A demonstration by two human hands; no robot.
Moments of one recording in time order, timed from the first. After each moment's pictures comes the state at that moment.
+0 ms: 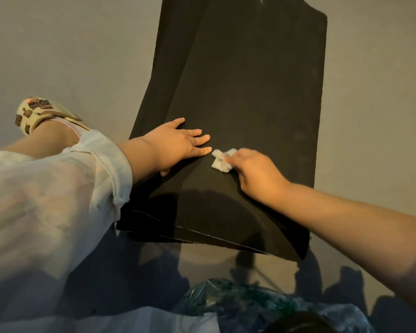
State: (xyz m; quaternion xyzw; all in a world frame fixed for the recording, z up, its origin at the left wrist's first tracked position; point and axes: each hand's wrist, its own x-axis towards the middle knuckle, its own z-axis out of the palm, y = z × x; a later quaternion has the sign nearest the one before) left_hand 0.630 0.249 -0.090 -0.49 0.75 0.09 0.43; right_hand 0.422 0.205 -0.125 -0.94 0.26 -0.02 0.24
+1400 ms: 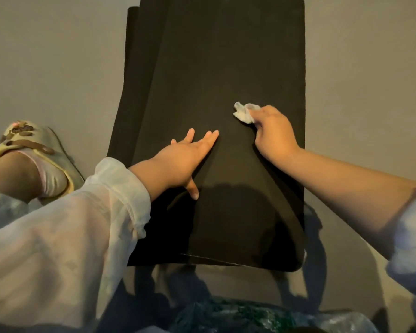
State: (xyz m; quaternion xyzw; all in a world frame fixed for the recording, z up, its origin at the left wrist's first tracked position) left_hand 0.578 0.214 -0.106 -0.64 0.67 0.31 0.20; right_hand 0.401 0.105 -0.157 -0.85 0.46 -0.14 0.21
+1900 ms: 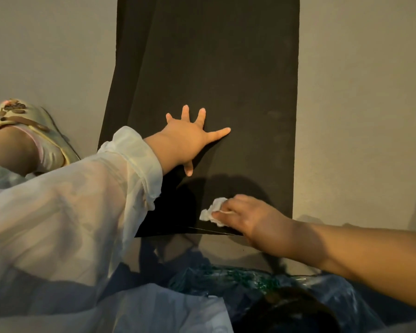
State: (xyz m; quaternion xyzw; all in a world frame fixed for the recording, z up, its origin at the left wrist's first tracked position) left_hand 0.543 0.208 -0.088 -0.61 0.68 0.21 0.36; right_hand 0.330 0.267 -0.127 -0.96 0.09 0.02 0.27
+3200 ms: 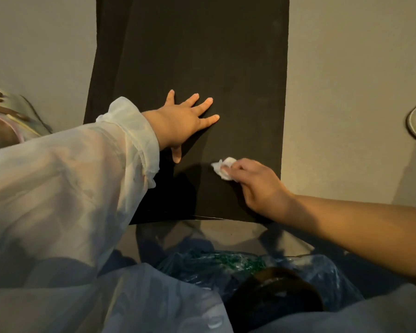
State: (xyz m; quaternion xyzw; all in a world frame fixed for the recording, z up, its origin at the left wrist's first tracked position) left_hand 0.536 0.196 -0.100 -0.54 0.72 0.15 0.41; right_hand 0.315 0.246 -0.138 -0.89 0.28 -0.05 0.34
